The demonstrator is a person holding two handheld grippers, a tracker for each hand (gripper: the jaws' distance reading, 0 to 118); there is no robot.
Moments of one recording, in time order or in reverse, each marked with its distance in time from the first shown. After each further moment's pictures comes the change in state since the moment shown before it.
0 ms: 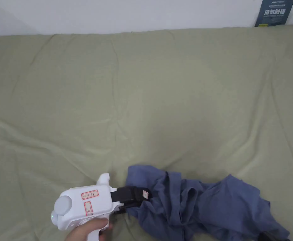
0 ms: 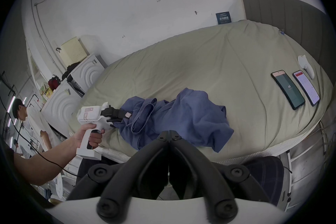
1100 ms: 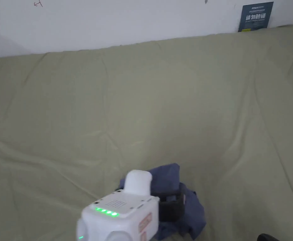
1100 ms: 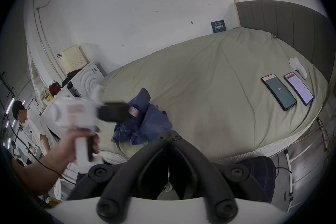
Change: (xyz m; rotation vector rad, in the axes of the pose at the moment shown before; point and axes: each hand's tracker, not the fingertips) left arm 0.181 -0.091 -0.006 0.241 0.350 -0.718; right arm 0.013 -0.009 0.028 0.078 -0.013 -0.007
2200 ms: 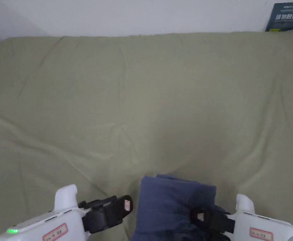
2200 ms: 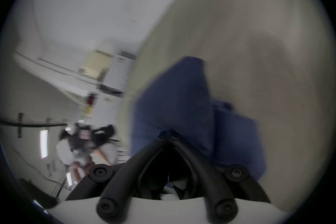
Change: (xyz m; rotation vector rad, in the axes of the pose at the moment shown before) left arm -0.155 -0.037 0.056 -0.038 -0.072 0.450; right arm 0.039 -0.007 -0.240 -0.426 0.342 -0.358
